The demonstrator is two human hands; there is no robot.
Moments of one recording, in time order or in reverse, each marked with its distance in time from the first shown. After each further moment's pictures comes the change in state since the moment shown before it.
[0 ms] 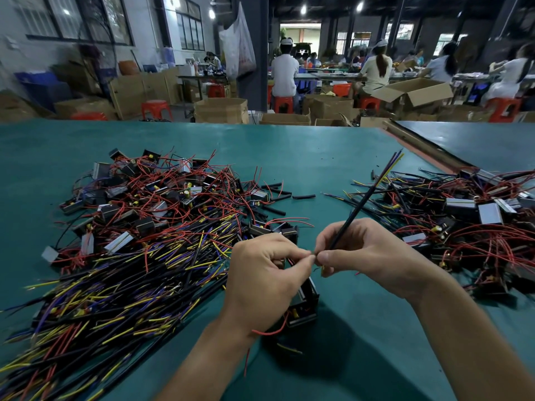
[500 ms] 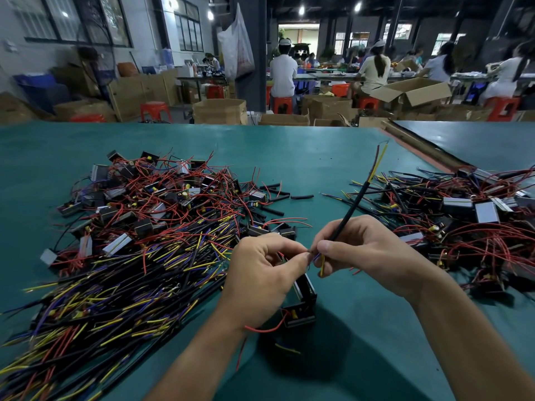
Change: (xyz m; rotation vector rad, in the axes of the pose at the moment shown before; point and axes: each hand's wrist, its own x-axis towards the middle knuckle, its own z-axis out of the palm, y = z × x) left_hand 0.005 0.004 -0.004 -0.158 -0.107 -0.147; right_hand -0.001 -0.003 0.001 0.040 0.027 -0.045
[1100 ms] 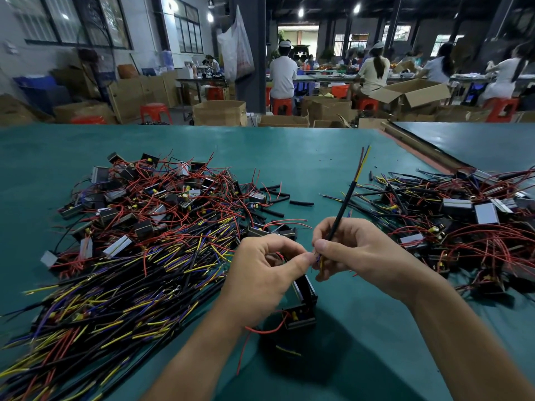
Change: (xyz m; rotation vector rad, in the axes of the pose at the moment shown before) left_hand 0.002 0.001 -0.002 -0.093 -0.086 -0.113; right_hand 0.003 0.001 0.006 -0.035 0.050 0.026
